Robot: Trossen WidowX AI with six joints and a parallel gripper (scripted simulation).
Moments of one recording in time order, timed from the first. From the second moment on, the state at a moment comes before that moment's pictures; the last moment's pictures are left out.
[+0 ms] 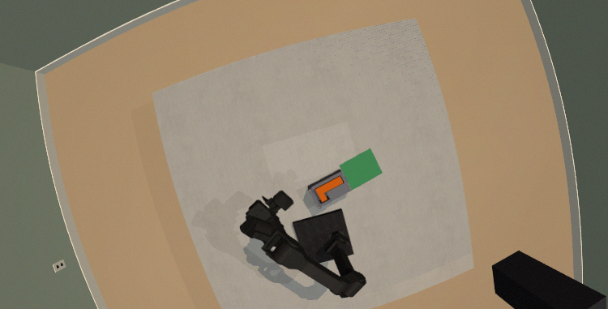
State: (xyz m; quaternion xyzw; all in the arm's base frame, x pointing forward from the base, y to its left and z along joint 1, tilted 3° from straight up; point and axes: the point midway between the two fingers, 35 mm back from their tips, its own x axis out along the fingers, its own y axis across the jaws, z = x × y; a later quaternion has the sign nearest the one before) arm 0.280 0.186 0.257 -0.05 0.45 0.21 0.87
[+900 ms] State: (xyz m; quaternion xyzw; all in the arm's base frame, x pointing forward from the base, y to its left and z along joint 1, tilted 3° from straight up) arm 0.218 0.026 0.083 -0.04 0.70 0.08 0.71
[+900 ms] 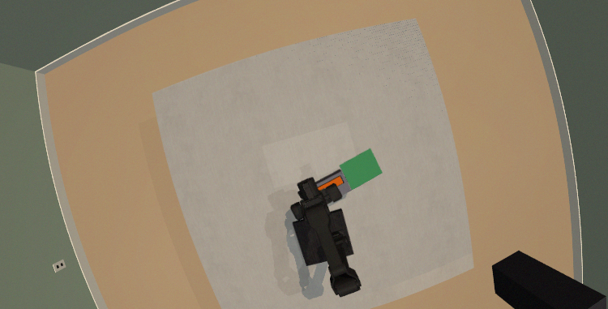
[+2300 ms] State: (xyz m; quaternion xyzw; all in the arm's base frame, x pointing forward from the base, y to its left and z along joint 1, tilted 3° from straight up) arm 0.221 0.031 0.047 -0.04 0.69 0.08 0.71
